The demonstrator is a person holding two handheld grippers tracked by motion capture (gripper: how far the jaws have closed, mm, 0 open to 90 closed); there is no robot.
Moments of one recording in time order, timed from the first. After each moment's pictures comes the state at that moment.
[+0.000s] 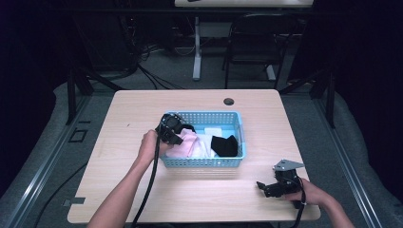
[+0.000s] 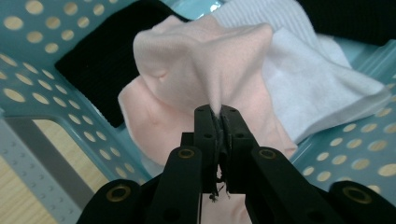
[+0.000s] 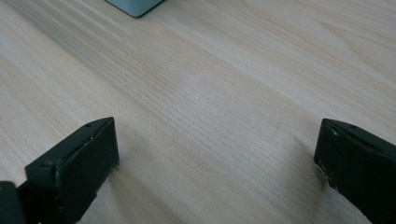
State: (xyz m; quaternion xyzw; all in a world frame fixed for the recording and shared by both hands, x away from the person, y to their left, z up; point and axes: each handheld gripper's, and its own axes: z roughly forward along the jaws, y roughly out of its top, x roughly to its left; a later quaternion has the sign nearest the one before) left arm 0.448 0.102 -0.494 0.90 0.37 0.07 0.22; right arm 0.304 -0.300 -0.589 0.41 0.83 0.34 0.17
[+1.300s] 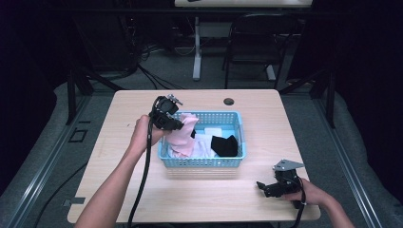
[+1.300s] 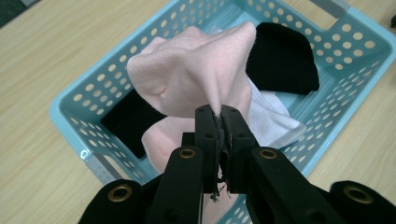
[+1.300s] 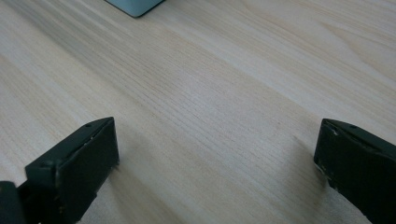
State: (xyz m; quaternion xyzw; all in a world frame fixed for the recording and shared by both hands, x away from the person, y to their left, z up) left arm 0.435 0.107 -0.412 0.89 0.34 0.10 0.29; right arm 0.304 -0.300 -0.589 0.41 0.83 0.34 0.17
